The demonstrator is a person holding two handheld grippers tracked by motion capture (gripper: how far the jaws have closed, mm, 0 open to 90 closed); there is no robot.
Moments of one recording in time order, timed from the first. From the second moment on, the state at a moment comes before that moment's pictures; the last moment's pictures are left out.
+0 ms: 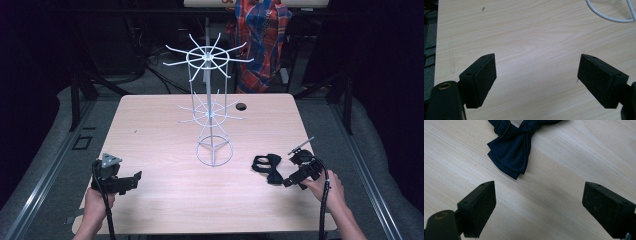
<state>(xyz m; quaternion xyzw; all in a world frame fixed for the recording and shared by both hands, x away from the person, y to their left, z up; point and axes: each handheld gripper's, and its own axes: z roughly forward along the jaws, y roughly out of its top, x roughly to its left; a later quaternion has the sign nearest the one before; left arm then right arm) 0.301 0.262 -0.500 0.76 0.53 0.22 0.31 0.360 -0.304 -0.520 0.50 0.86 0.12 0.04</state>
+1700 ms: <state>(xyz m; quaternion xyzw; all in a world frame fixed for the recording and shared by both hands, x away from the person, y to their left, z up) 0.302 0.259 -0.501 0.76 0.53 0.22 0.30 0.388 -0.257 -0.546 0.49 0.86 0.14 0.06</state>
